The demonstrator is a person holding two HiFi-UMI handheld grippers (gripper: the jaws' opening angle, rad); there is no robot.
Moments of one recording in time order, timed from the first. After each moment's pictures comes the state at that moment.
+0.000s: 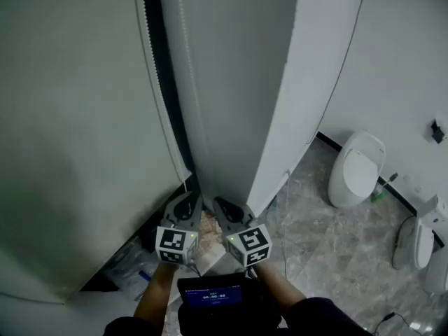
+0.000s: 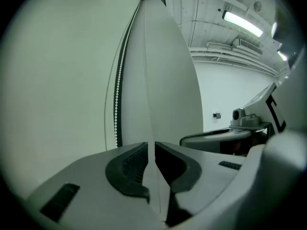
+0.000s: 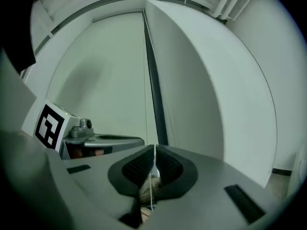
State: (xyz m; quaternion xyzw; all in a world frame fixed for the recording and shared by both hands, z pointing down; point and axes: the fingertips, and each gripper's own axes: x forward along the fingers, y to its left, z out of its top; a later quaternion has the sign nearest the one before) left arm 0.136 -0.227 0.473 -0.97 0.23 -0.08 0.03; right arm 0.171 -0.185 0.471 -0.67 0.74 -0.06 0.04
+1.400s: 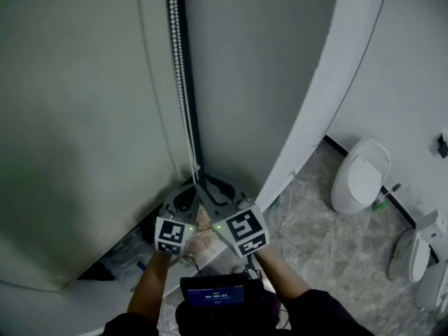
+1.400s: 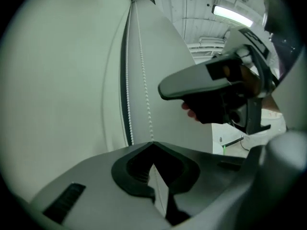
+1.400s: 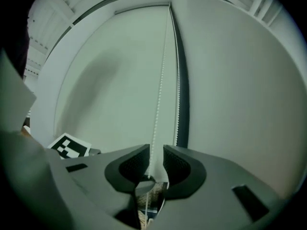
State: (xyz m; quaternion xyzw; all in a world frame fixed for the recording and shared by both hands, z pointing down) left arm 0.123 -0.249 0.479 -0.96 0.24 -0.09 0.08; right arm 0.125 -0.223 0.388 -0.60 0.80 0.01 -0.05
